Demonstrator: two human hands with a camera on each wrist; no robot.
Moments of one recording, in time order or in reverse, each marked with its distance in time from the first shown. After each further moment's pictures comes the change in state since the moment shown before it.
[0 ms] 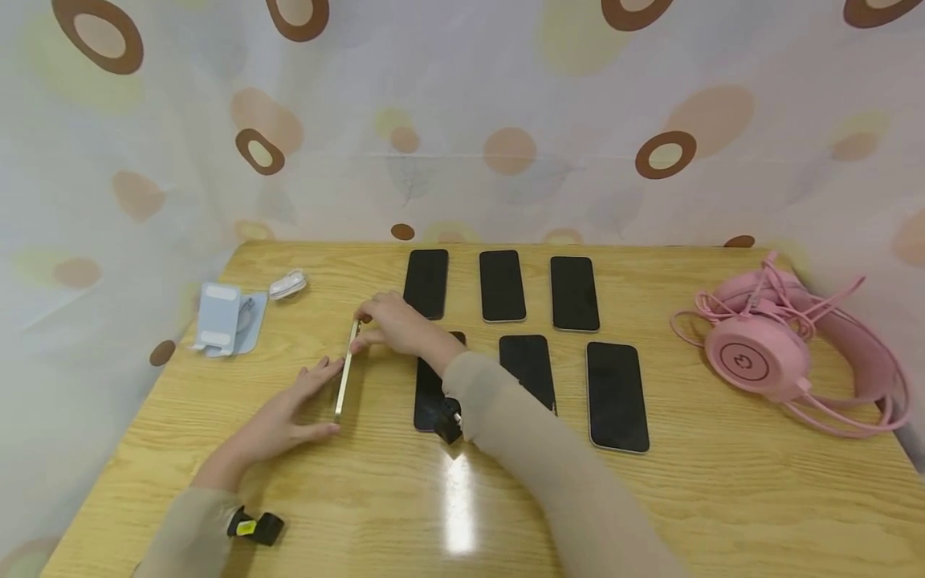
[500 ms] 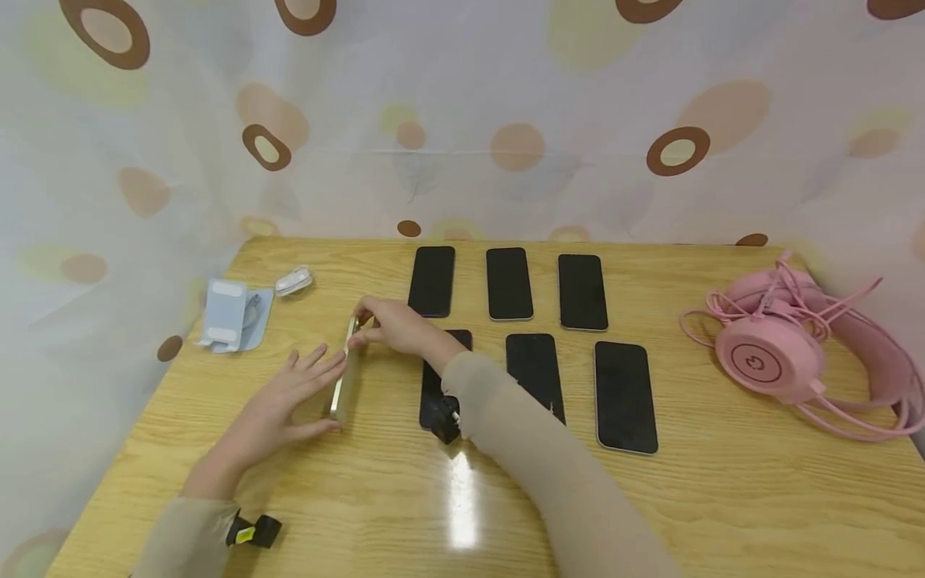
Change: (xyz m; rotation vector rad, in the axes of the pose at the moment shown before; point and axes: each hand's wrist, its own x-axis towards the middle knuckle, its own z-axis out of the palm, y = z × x) left_hand -0.005 0.015 -0.014 0.414 0.147 0.322; right_hand 0.011 -0.001 0.013 0.199 0.015 0.051
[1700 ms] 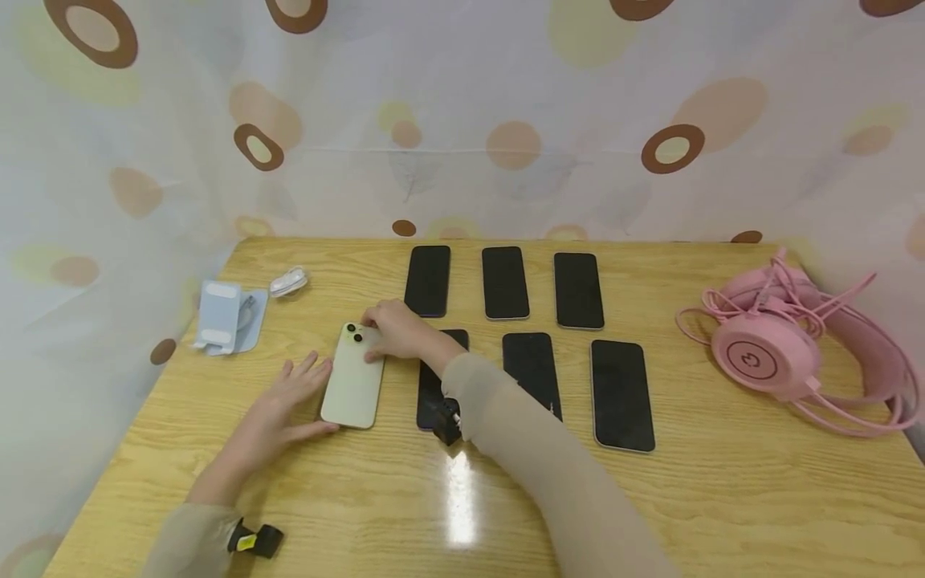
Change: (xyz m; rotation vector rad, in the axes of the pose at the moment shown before) left_hand -0.008 -0.004 0.016 -0.074 -0.009 -0.196; right_hand -0.003 0.007 0.000 -0.227 -0.064 0.027
